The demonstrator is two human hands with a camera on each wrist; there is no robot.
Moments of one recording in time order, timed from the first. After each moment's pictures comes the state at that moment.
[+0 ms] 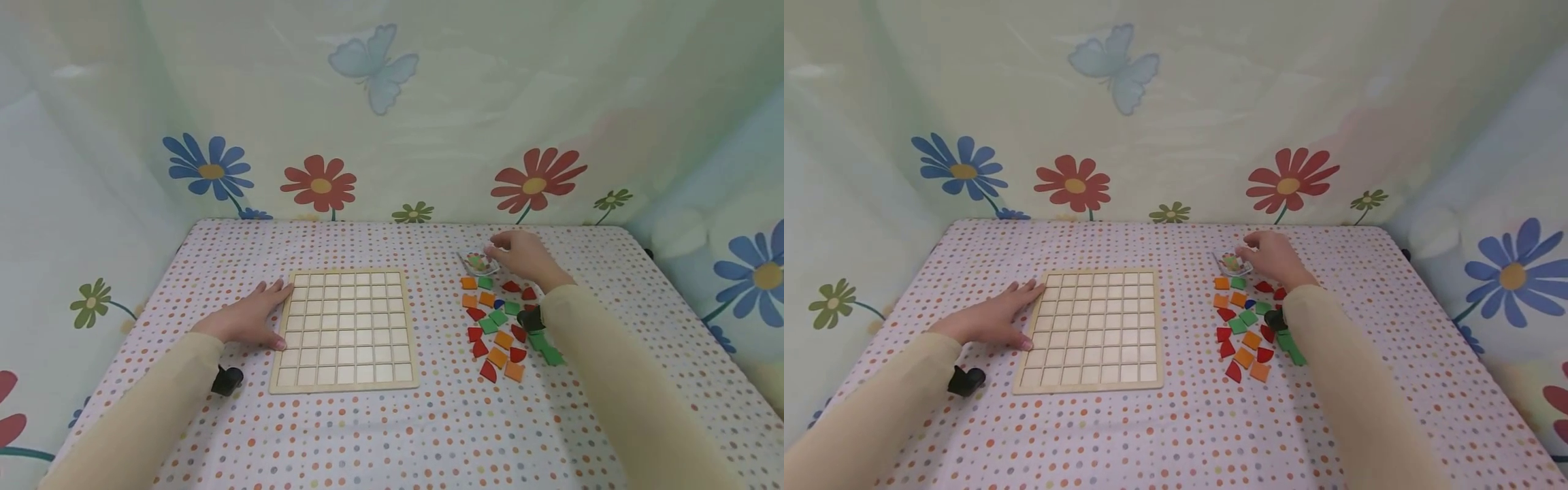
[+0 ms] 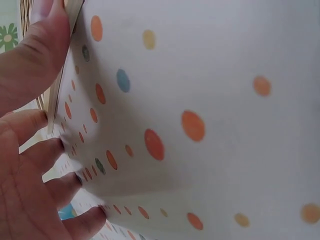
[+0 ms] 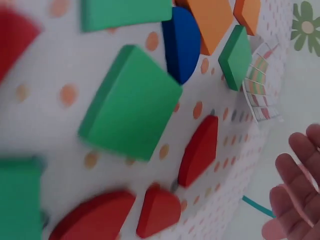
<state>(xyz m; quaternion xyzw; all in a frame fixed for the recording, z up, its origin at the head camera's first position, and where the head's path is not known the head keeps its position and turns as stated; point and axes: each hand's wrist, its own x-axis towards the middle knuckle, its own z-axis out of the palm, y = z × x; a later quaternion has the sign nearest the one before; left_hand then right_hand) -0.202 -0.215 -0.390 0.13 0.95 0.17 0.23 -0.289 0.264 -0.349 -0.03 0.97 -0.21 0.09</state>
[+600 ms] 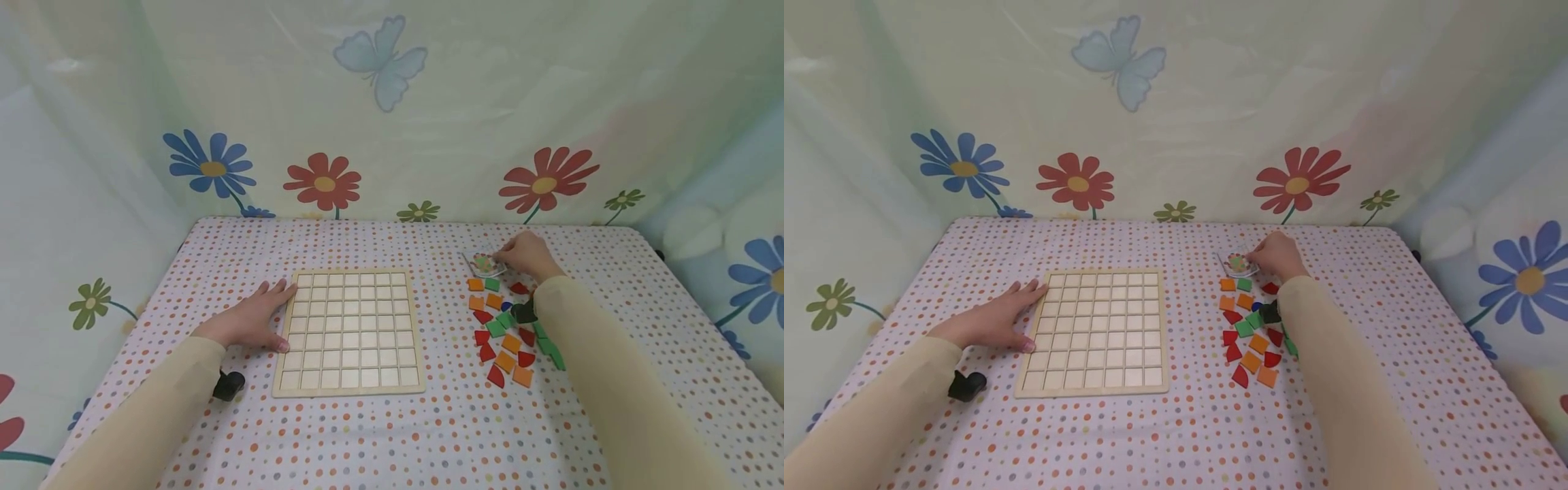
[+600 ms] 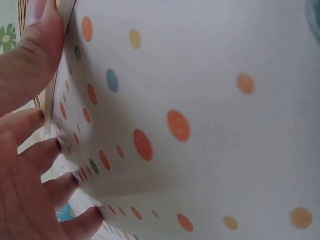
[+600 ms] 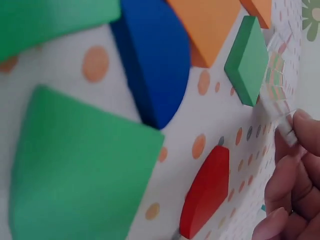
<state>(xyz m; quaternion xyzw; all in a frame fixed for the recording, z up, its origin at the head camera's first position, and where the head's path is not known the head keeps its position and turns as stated) -0.200 -0.215 -0.388 0.13 0.95 0.19 0.22 -0.310 0.258 -0.364 0.08 0.97 -0.21 0.11</state>
